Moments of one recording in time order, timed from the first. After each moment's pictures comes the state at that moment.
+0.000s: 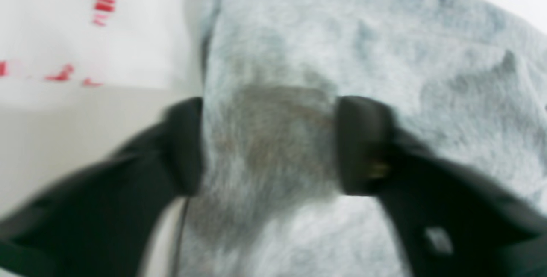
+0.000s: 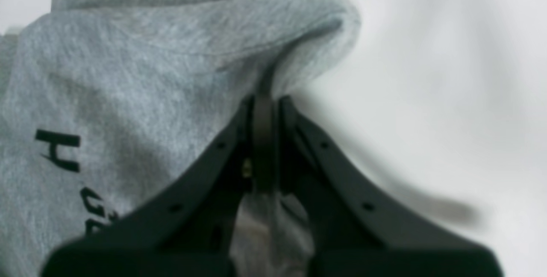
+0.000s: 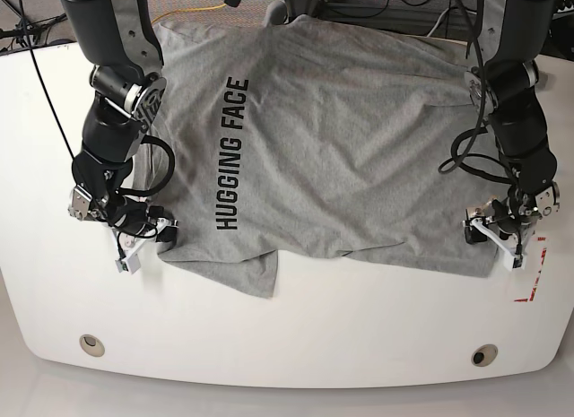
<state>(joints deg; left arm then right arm) -32.7 -17.9 -28.5 37.5 6.0 -32.1 29.4 33.9 11.3 33.0 37.1 1.9 41.0 -43.3</state>
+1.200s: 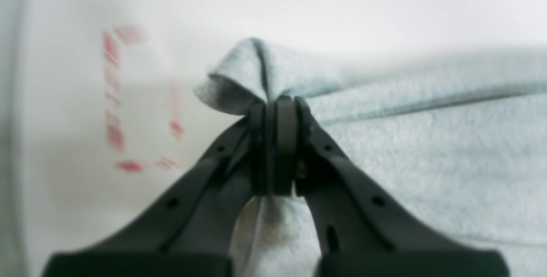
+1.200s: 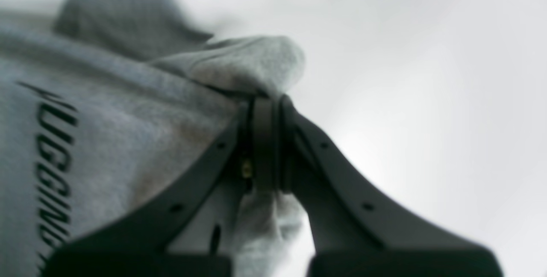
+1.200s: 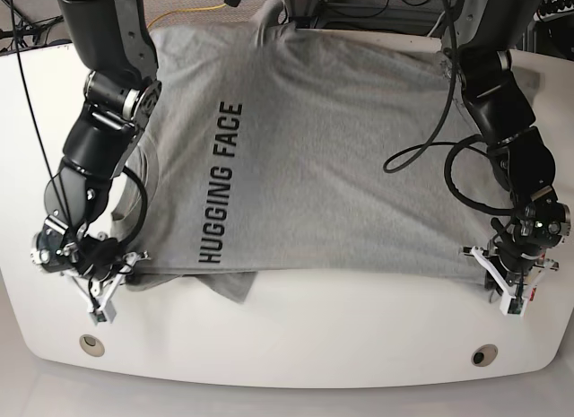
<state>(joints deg) -29.0 -11.2 -26.1 77.4 5.7 -36.6 46.4 38.0 12.7 25.2 63.0 1.7 41.4 -62.3</state>
